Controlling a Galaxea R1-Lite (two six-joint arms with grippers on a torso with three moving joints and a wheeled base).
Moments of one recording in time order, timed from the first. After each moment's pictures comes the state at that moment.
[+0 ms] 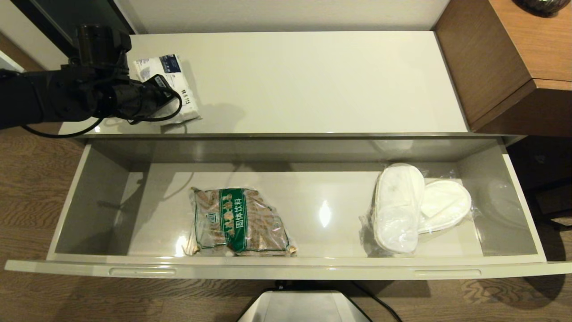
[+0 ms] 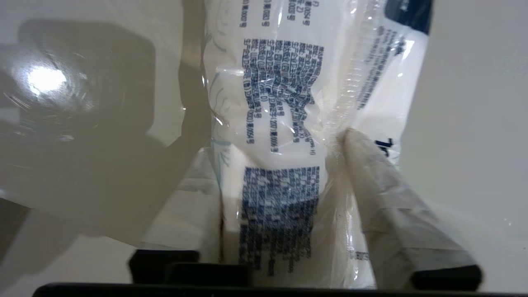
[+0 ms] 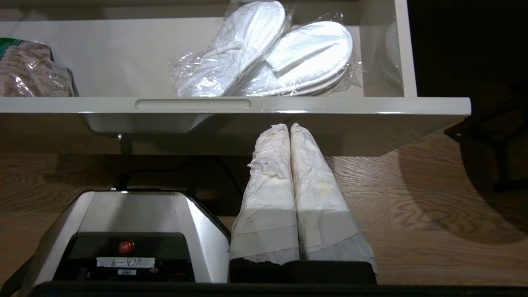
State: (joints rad) left arm -0.07 1.97 -1.83 0.11 0.14 -0.53; right arm 0.01 0.00 0.00 0.00 0.00 0.01
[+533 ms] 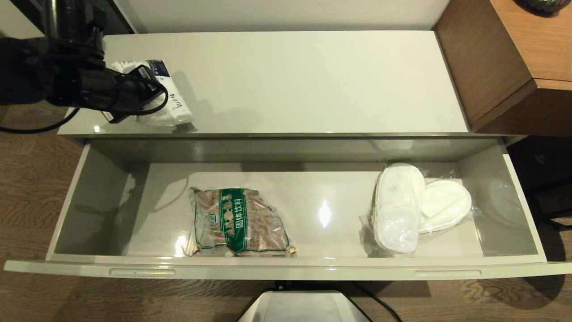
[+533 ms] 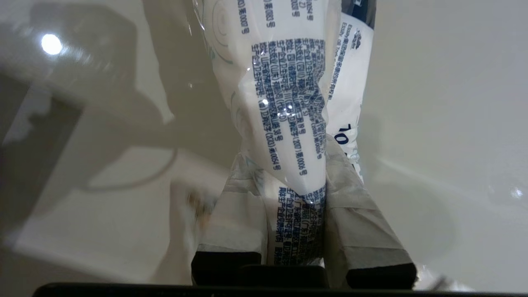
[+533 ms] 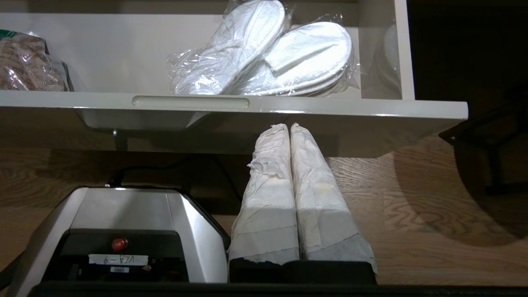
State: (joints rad) left arm -0.11 1.80 -1.78 0.30 0.14 -0.56; right arm 0.01 0.00 0.00 0.00 0.00 -0.02
